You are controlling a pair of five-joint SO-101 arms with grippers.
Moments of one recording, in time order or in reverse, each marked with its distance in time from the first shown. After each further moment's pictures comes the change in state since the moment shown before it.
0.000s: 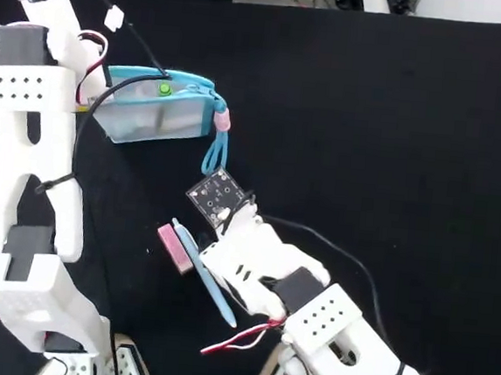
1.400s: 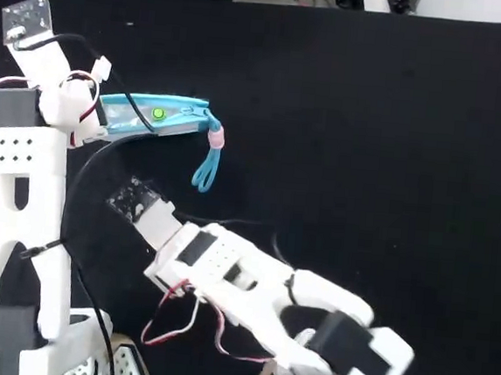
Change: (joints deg) left arm -2.5 -32.8 40.2 -17.7 0.2; right arm -14.8 50.4 -26.4 -1.0 -7.9
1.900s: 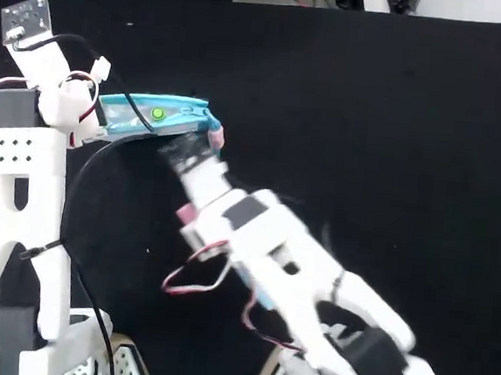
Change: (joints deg) left arm -0.2 -0.4 0.3 0.0 0.0; right arm 17.2 -13.5 -3.2 14.9 2.9
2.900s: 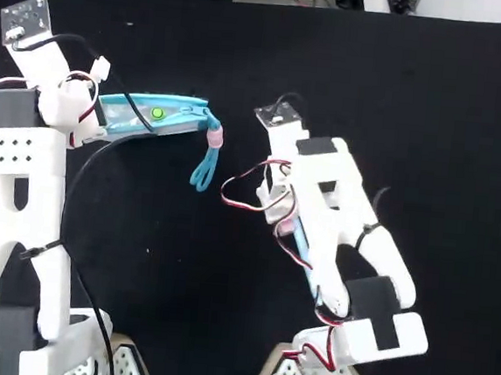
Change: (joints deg) left arm -0.2 0.0 0.0 0.0 0.0; right arm 24.6 18.1 -17.1 15.8 7.4
